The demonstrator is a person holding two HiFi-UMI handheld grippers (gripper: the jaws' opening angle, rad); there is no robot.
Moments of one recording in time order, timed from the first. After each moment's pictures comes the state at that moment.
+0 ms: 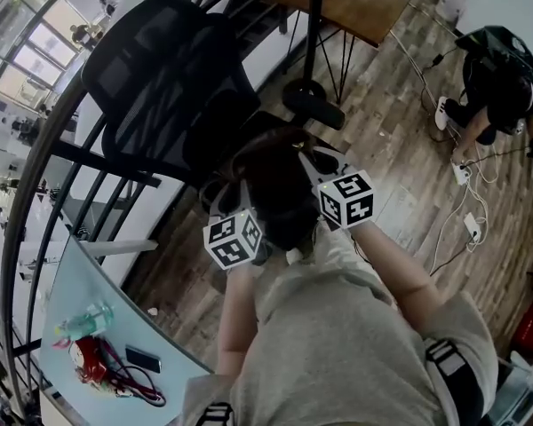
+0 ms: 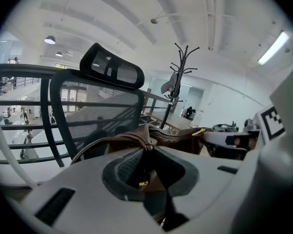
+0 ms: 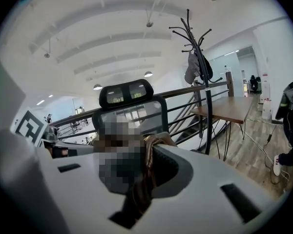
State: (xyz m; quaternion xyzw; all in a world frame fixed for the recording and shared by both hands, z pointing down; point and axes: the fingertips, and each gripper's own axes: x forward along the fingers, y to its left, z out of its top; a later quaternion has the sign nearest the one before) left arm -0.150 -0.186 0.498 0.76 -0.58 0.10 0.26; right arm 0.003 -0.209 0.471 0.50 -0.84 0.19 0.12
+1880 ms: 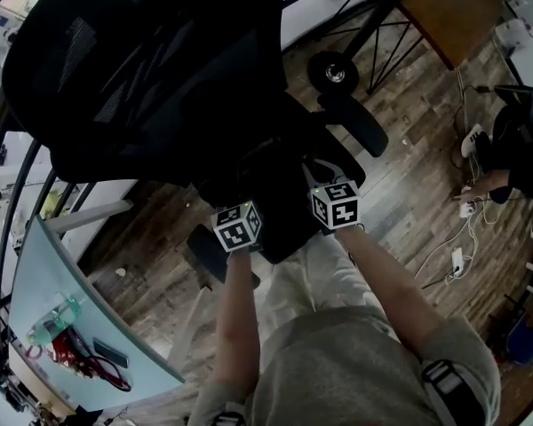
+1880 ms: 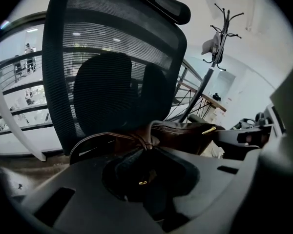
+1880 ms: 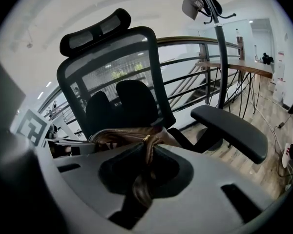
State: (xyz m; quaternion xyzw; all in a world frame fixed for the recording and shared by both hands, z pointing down) left arm -0.186 -0.275 0.755 0.65 -0.62 0.18 0.39; right arm -0.024 -0.322 0.726 0.43 -0.81 0.29 0.26
